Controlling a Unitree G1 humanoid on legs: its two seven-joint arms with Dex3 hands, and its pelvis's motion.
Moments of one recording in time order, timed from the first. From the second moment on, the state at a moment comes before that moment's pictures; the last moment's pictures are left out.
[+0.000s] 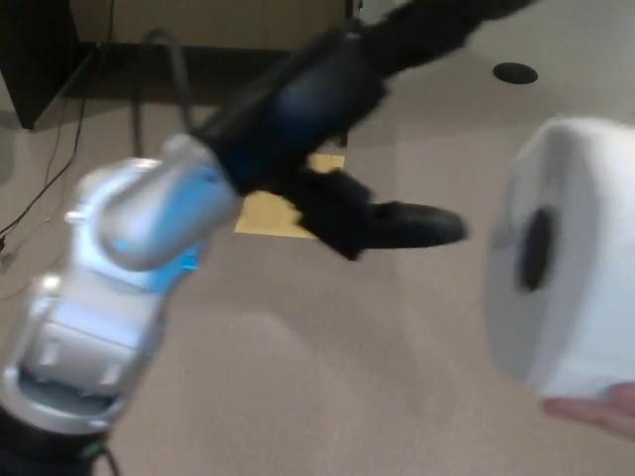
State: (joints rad) left_arm -0.77 0.40 -0.15 -0.43 0.06 0.28 -0.52; right_arm -0.38 -0.44 0.28 1.26 -0.38 -0.21 0.08
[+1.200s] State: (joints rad) left_arm 0.15 0.47 0.24 0.42 -0.03 -0.03 -0.38; right_arm -0.39 -0.43 0.27 1.26 -0.38 -0.21 0.08
